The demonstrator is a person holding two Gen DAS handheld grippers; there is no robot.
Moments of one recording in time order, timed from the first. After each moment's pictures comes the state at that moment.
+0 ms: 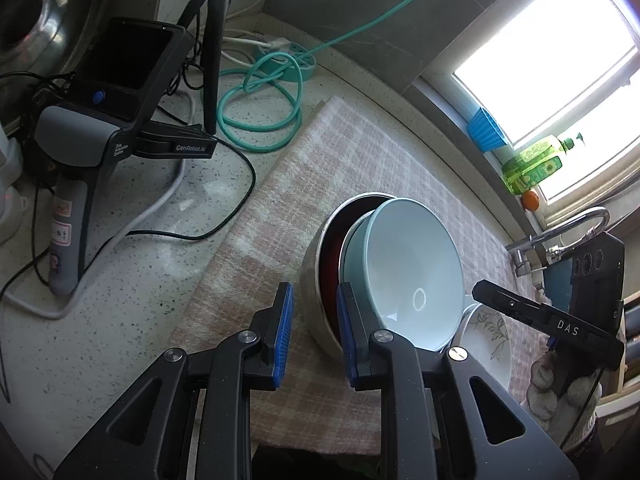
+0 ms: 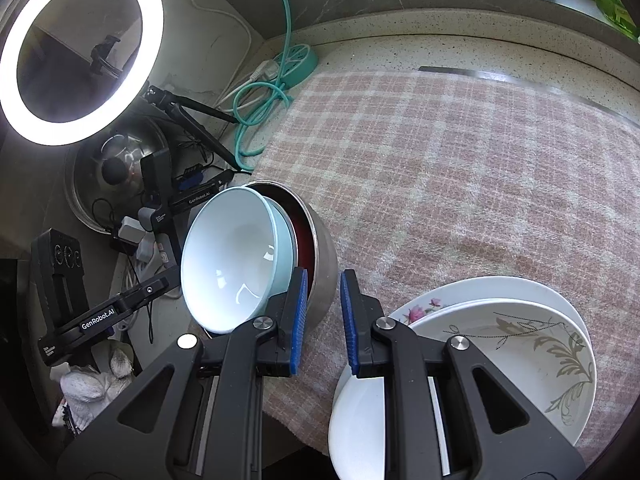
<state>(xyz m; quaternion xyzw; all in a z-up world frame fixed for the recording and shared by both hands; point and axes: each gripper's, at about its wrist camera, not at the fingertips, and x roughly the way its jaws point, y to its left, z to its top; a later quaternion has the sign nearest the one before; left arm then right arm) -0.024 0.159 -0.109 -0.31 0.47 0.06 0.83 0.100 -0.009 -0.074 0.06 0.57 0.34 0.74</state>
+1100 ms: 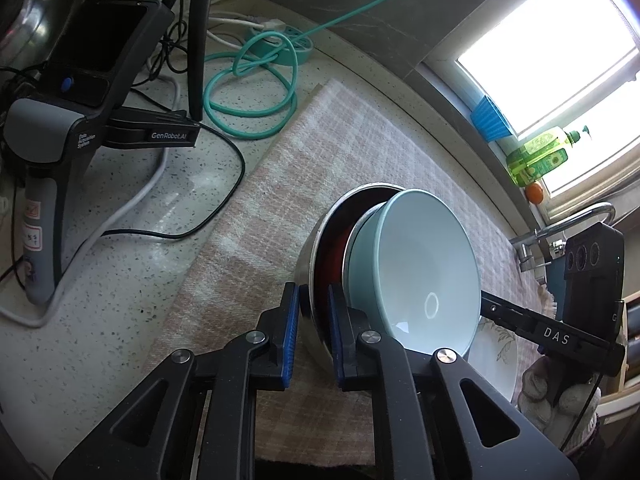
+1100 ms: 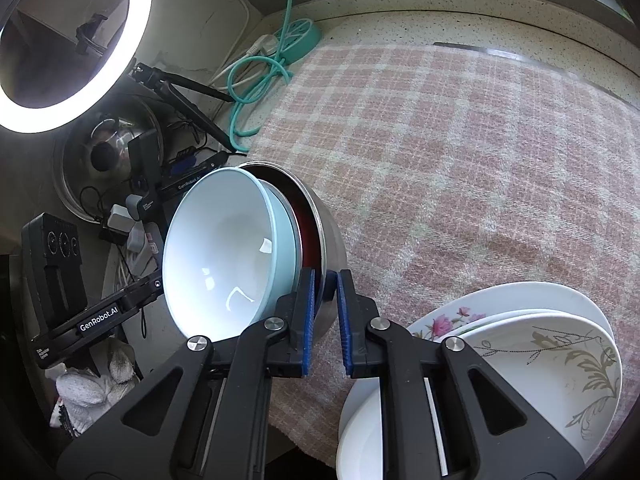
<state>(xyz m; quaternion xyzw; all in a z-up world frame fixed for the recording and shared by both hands) -0.010 0.154 -0.125 -0.31 0.48 0.05 0.82 0.104 0.019 -0.097 0.05 0.59 0.34 0.73</state>
